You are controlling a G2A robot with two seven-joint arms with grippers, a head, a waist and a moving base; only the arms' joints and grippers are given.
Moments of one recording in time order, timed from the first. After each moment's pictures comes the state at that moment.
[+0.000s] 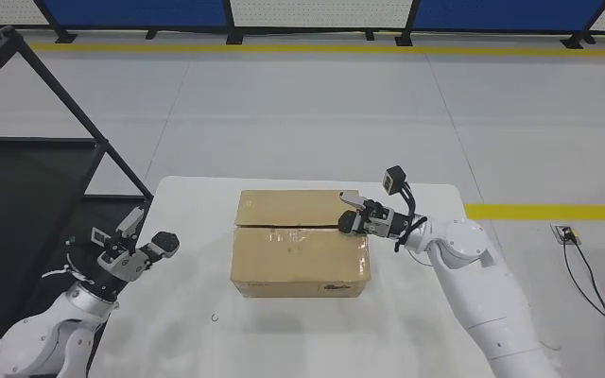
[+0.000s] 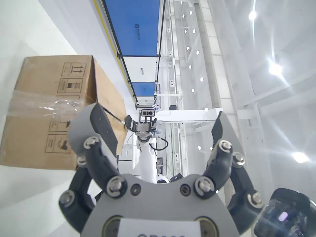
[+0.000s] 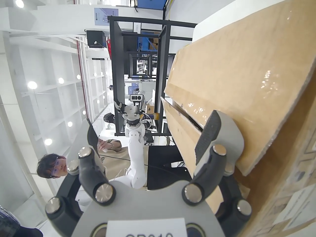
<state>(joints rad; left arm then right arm) 1.33 -1.02 -1.78 -1.73 -0.67 0.01 -0.66 -0.60 -1.28 1.21 -1.09 0.33 -0.09 1.00</state>
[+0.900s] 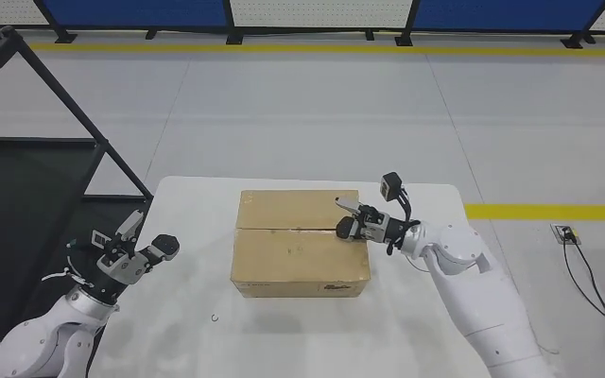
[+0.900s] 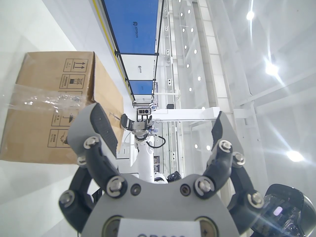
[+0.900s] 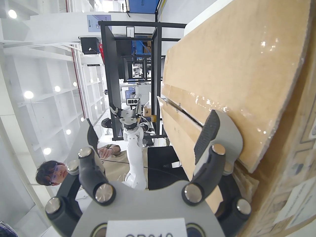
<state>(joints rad) 1.33 -1.02 -1.78 -1.73 -0.67 0.01 -0.64 -0.63 -1.28 1.19 -1.13 0.30 -0.02 0.95</state>
